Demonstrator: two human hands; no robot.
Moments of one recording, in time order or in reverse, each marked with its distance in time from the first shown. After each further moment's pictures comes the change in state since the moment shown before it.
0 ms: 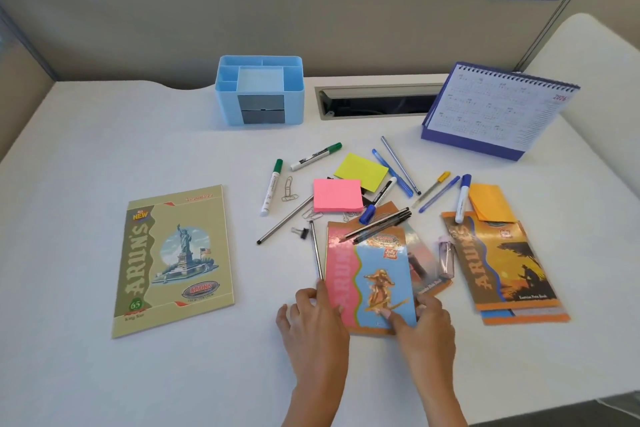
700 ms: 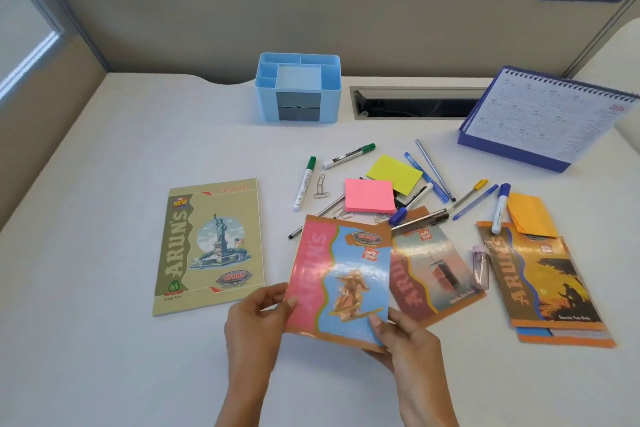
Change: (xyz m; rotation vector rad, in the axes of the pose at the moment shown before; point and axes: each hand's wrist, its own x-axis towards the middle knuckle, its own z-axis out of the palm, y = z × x) left_hand 0.016 -0.096 -0.068 -0.921 0.003 -0.422; right_hand -0.060 -0.035 0.016 0.870 -0.443 0.116
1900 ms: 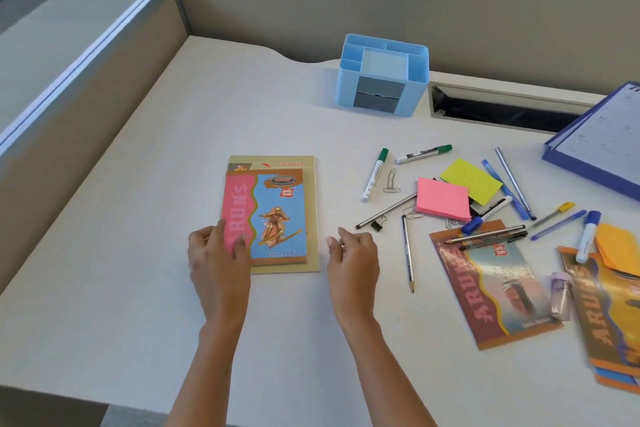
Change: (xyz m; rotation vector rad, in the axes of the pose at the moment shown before) left_hand 0.090 -0.019 -0.108 0.334 0.533 0.257; right_hand 0.046 0.028 0.182 -0.946 0.033 -0.629
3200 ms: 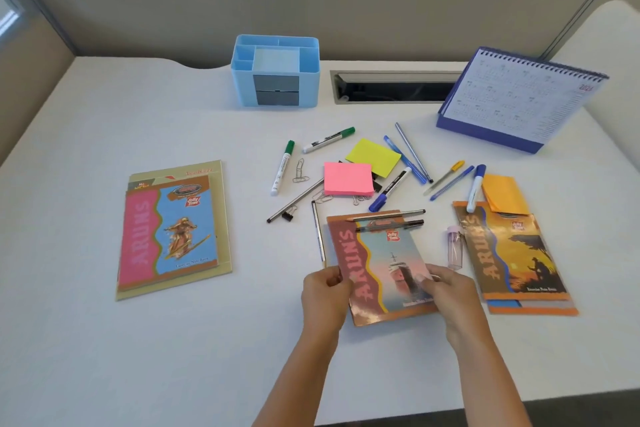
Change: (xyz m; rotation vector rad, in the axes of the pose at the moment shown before) left_hand -0.187 0.134 0.100 -0.494 -0.863 -0.385; right_hand -0.010 0.186 -0.200 0.488 0.095 0.657
